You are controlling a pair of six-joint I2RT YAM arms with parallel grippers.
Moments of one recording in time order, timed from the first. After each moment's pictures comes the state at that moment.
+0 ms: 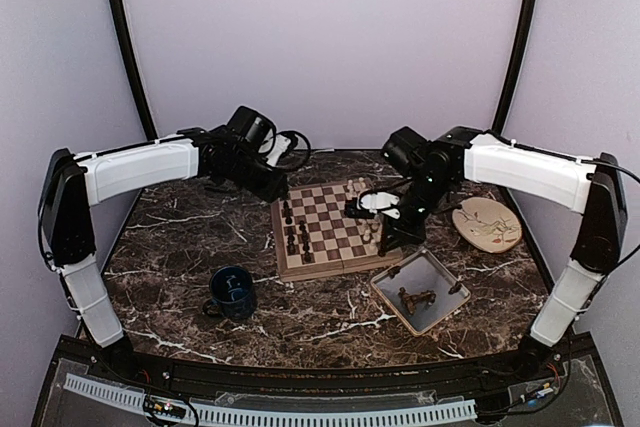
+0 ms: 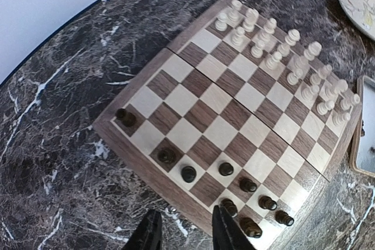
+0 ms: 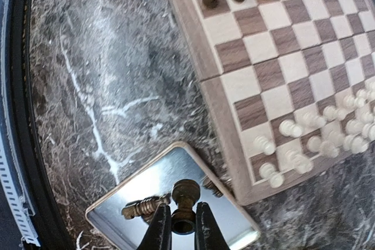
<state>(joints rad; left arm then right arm) -0.66 1.80 1.50 -0.57 -0.04 0.01 0.75 1.68 1.42 -1.06 -0.27 -0.65</state>
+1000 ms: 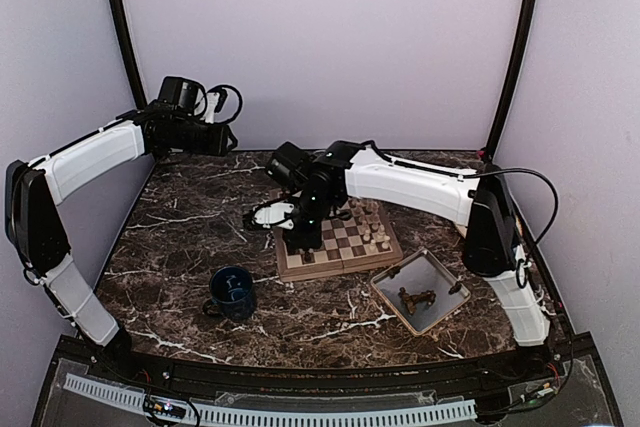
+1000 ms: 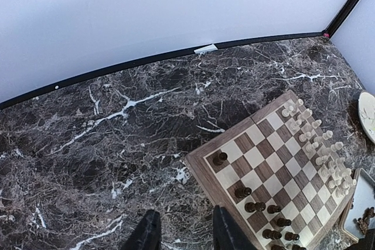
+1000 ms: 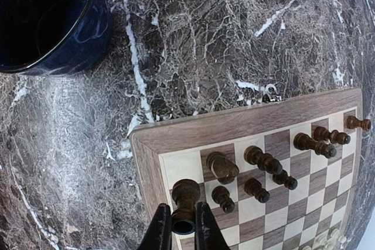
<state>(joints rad) -0.35 1.63 1.47 -0.47 0.08 -0.12 1.04 2.29 2.17 -1.05 -0.06 -0.60</state>
